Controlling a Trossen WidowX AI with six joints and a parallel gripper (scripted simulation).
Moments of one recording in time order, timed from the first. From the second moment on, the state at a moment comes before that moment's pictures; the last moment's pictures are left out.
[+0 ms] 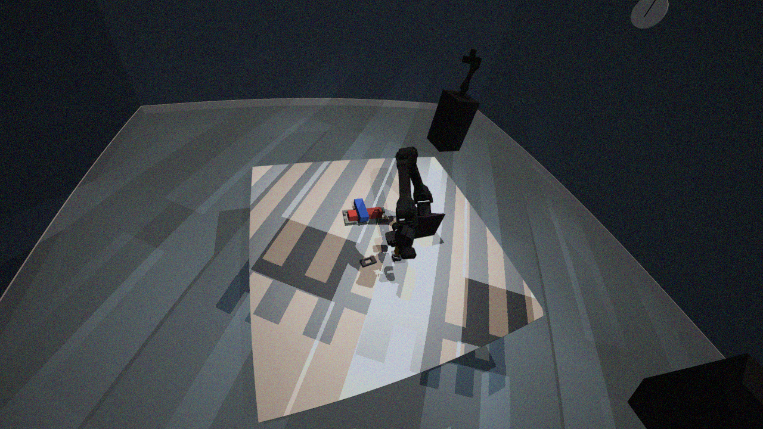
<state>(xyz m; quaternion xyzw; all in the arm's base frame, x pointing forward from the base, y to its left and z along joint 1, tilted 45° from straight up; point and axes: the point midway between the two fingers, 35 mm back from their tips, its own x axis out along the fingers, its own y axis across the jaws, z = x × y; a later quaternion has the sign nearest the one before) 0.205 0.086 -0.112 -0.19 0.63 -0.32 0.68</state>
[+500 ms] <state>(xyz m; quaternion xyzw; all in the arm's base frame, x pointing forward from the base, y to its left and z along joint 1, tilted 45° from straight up) 0.203 0.113 -0.078 -0.19 0.64 -0.33 0.67</state>
